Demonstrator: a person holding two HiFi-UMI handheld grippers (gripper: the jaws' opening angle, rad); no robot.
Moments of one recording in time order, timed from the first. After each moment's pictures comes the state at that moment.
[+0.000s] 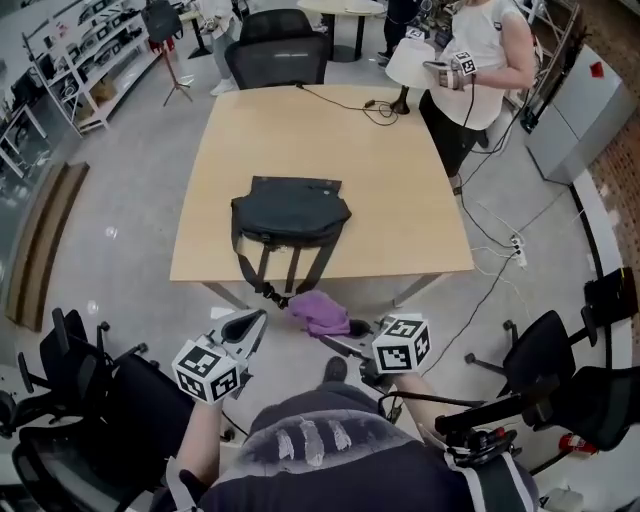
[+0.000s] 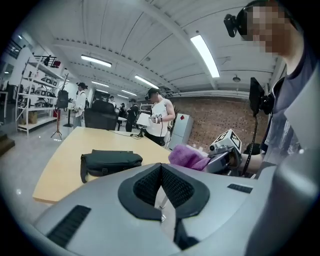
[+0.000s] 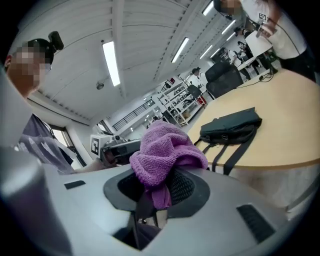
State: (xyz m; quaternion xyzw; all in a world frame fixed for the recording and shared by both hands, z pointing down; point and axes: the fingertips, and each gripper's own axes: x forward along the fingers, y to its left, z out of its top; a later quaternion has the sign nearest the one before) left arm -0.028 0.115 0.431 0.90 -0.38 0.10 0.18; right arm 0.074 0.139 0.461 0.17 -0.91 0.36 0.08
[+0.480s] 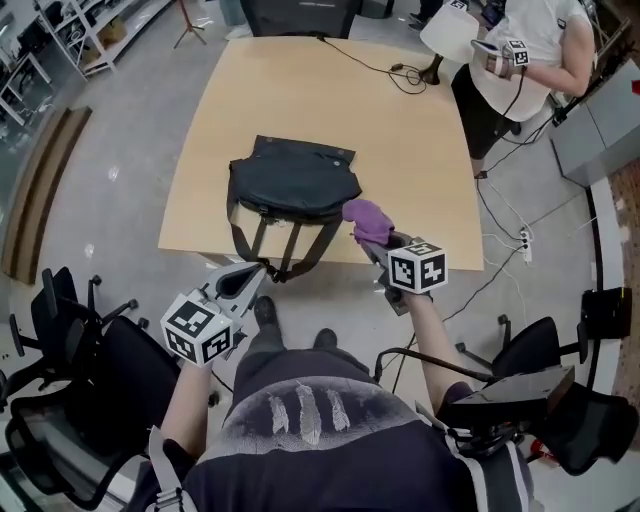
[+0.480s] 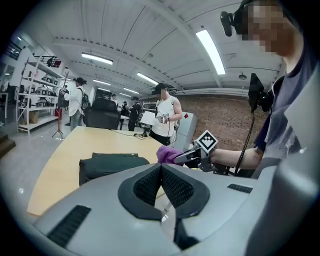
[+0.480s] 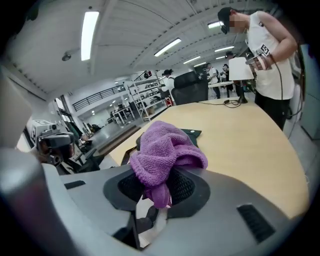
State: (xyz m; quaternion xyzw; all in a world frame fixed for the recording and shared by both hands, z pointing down) left arm -0.011 0.028 0.437 0.89 -0.39 0.11 0.19; right arm 0.181 -0.075 0.531 0.36 -0.86 0.30 0.21
